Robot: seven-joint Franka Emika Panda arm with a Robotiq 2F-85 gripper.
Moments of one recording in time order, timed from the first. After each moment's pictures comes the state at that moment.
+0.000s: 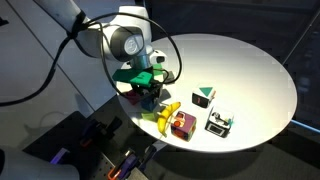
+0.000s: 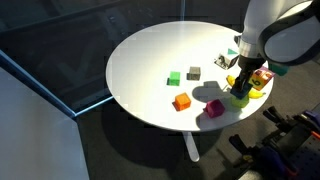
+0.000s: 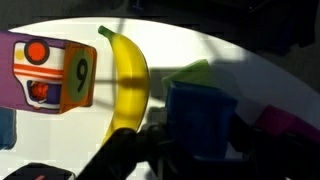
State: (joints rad) arm 0.00 0.18 -0.03 -2.56 -0.19 2.57 -0.10
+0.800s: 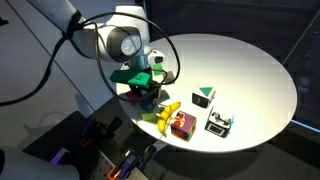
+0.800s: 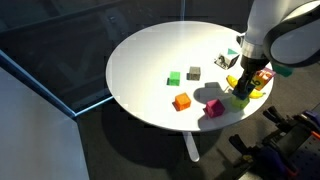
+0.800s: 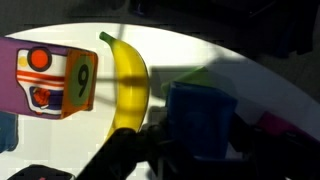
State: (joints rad) arm 0.00 0.15 -0.03 -2.59 -0.20 2.57 -0.10
